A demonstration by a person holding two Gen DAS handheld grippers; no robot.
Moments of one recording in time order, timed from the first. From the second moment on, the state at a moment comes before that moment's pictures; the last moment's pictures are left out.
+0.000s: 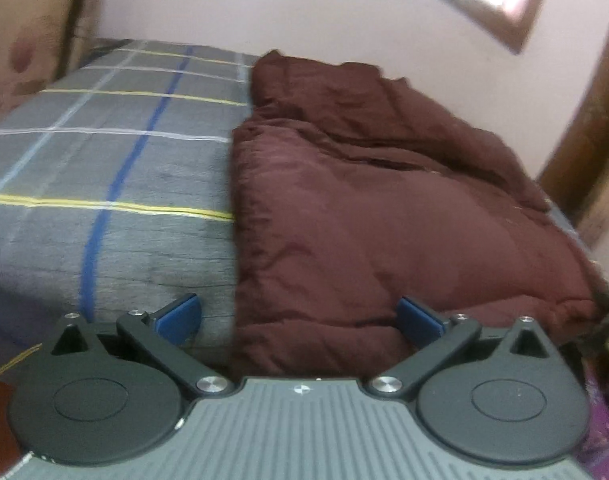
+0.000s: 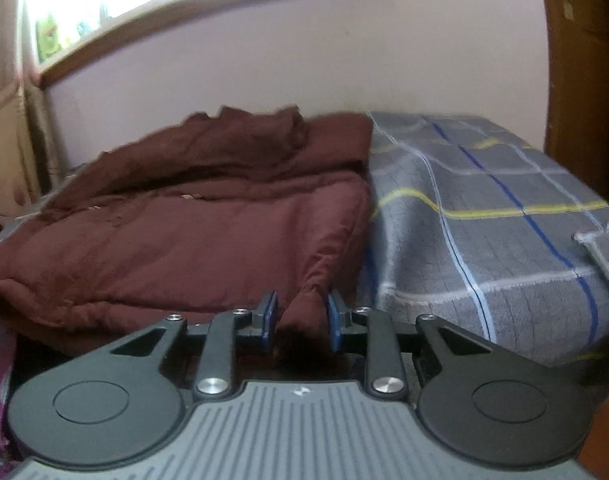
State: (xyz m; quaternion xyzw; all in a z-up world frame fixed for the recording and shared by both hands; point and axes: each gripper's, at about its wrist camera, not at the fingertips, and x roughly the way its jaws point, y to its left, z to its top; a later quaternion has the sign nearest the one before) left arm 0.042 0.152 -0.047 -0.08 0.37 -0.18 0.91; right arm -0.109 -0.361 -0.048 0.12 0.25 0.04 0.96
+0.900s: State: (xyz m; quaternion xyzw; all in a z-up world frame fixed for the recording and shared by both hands) left arm 0.044 0.133 -0.045 -0.11 0.37 -0.21 0.90; right arm -0.089 -0.404 -0.072 0.32 0.28 0.10 0.90
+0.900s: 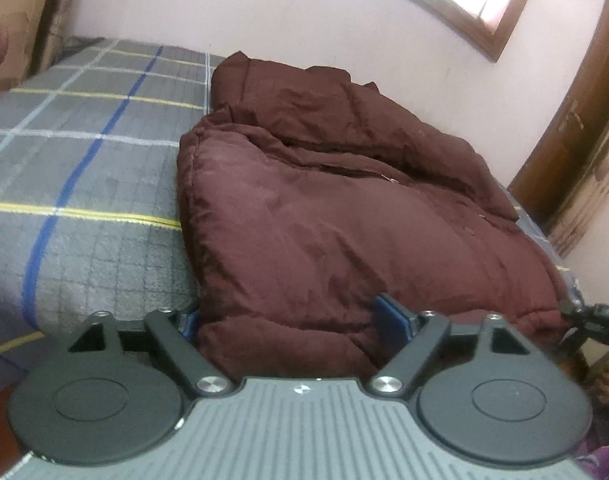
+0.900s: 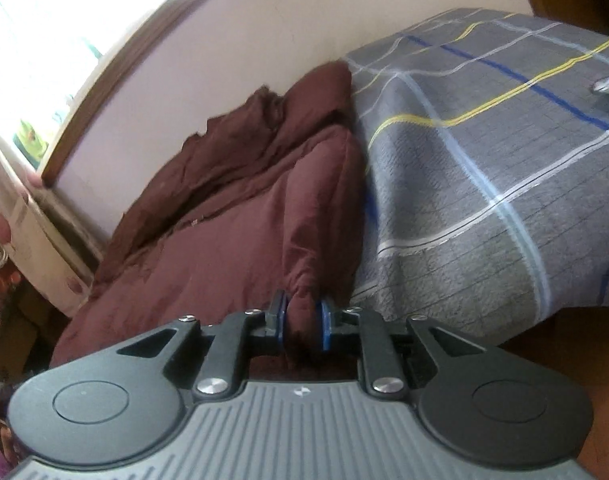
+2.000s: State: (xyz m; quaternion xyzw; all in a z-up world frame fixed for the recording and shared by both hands) left arm 0.208 0.103 0.090 -0.19 0.14 -0.09 0.97; right arm 0.103 -0.465 0.062 0.50 0.11 0.12 0.85
